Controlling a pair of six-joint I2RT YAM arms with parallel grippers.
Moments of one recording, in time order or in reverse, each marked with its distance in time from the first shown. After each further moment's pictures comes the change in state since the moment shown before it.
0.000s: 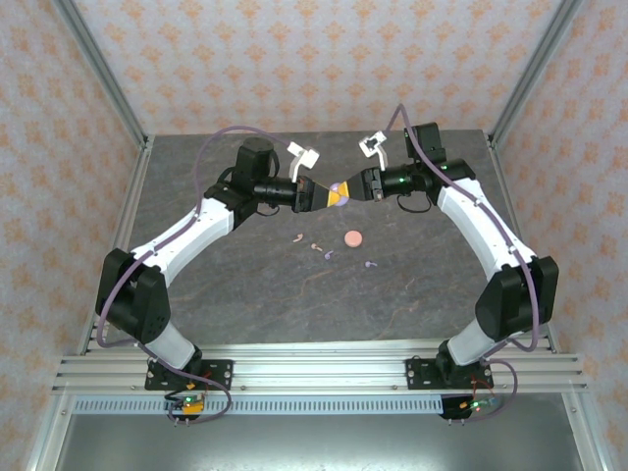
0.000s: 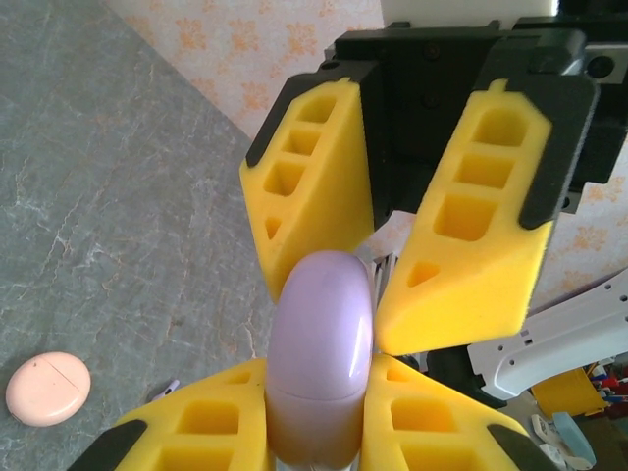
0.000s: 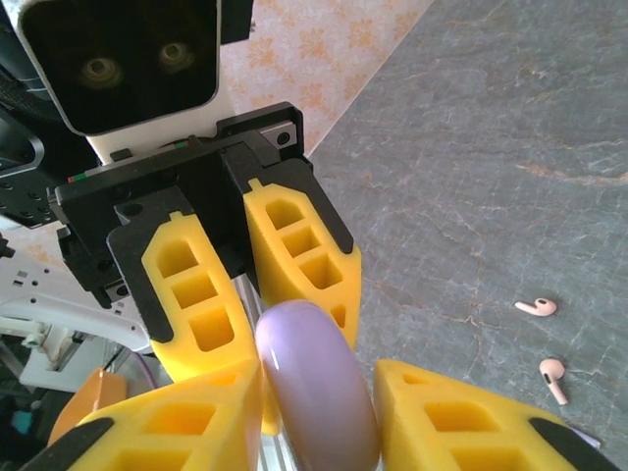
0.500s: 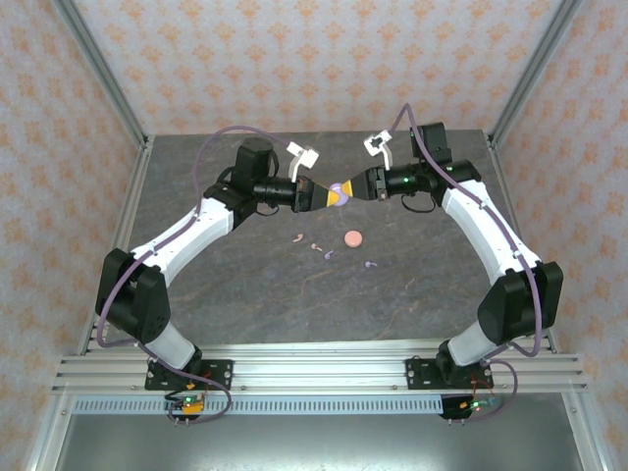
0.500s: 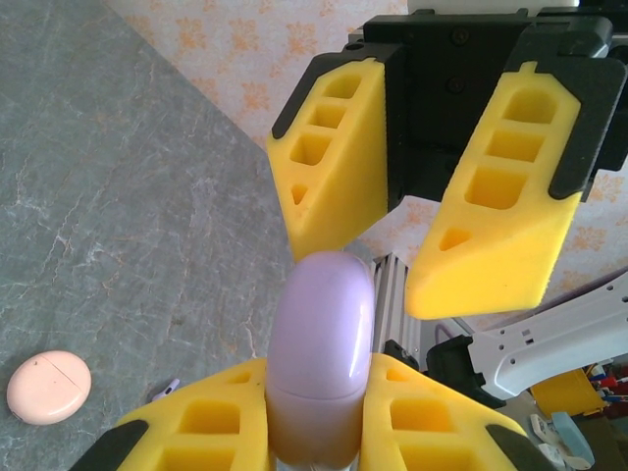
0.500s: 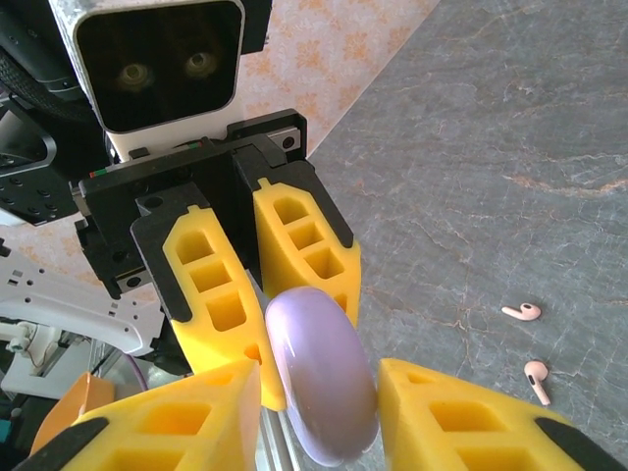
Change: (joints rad) left arm 0.006 0.000 0.000 0.000 0.004 0.000; right arm -0.015 -0.022 -0.008 -0.006 0.000 -0.026
